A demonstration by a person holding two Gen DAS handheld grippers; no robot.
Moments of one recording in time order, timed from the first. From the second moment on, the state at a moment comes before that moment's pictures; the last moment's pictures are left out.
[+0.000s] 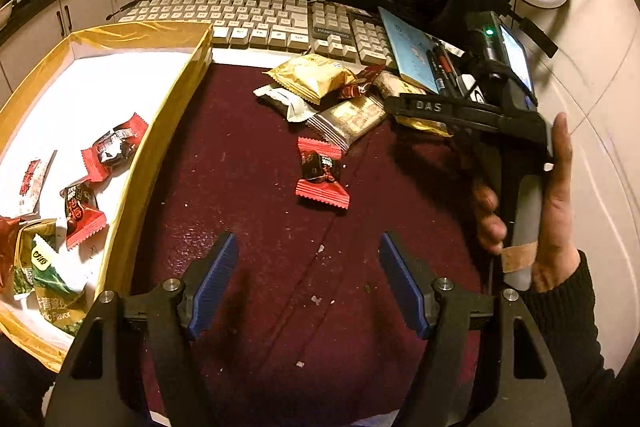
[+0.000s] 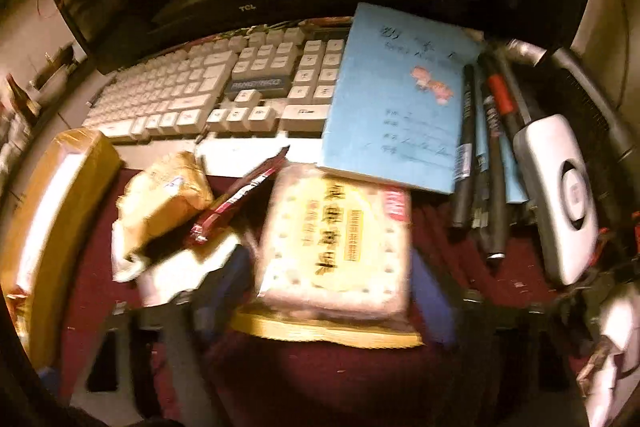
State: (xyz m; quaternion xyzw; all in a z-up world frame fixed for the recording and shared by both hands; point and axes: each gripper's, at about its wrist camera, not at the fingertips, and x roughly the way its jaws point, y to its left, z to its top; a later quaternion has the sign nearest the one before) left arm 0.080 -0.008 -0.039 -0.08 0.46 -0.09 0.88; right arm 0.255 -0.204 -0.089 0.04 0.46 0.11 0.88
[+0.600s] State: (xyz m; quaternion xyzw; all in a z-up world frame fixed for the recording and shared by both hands) left arm 0.089 -0.017 -0.047 -0.06 0.47 -0.09 0.88; right arm 0.149 -0.246 -0.082 0.17 0.40 0.16 0.88
